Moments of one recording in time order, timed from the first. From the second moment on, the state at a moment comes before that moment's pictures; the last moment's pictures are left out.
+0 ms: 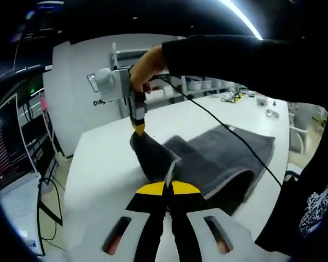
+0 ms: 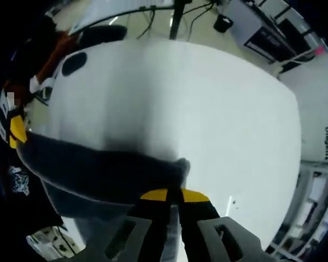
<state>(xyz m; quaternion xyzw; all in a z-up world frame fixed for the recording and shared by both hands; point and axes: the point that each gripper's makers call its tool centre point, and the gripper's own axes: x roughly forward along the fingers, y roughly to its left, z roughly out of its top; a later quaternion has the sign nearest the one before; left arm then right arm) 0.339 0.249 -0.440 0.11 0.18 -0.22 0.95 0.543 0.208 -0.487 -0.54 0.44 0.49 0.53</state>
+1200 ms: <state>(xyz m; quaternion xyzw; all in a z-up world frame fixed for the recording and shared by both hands) 0.327 0.321 -0.449 0.12 0.19 -0.12 0.97 0.541 0.294 -0.513 -0.48 0.39 0.55 0.56</state>
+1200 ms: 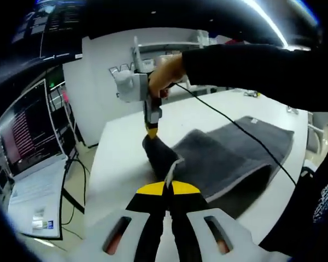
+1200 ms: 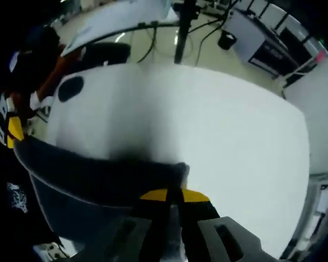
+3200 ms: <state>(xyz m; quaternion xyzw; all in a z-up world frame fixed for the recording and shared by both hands) 0.302 0.399 -0.507 0.12 0.27 -0.04 0.96 0.552 0.409 -0.554 -0.46 0.32 0.57 0.60</state>
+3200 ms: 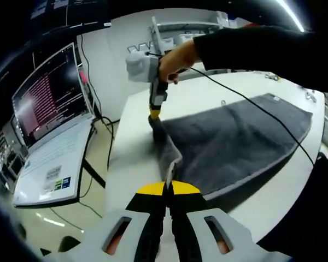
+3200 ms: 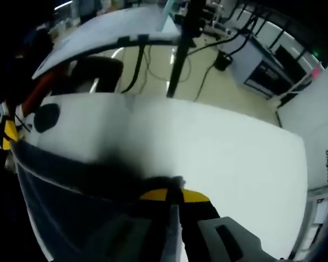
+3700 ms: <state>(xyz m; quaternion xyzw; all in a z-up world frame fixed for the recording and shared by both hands) 0.295 0.408 -0.521 0.11 0.28 -0.03 0.95 0.550 0.432 -0.570 -0.45 0.34 0.56 0.61</state>
